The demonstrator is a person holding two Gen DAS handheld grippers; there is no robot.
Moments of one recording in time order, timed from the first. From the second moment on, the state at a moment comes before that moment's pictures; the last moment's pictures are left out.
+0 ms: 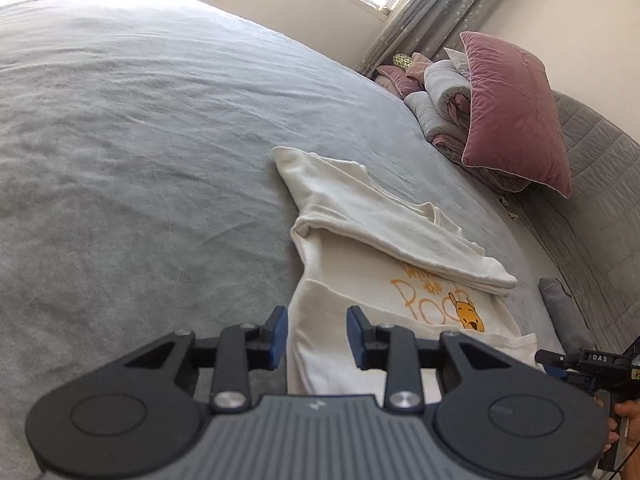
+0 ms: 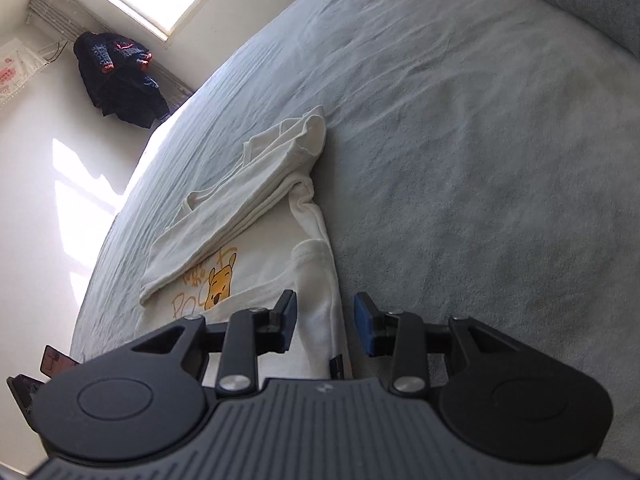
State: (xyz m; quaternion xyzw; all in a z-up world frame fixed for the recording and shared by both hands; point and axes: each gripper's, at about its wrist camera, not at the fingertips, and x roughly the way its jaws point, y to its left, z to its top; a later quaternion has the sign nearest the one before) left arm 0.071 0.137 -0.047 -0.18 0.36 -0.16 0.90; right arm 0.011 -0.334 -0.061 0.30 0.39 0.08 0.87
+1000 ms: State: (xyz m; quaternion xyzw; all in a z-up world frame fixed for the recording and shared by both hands) left arm 0.054 0.093 -0.047 0.00 0.31 -0.13 0.94; right arm 0.014 -0.291 -0.048 0.09 0.30 0.03 0.95
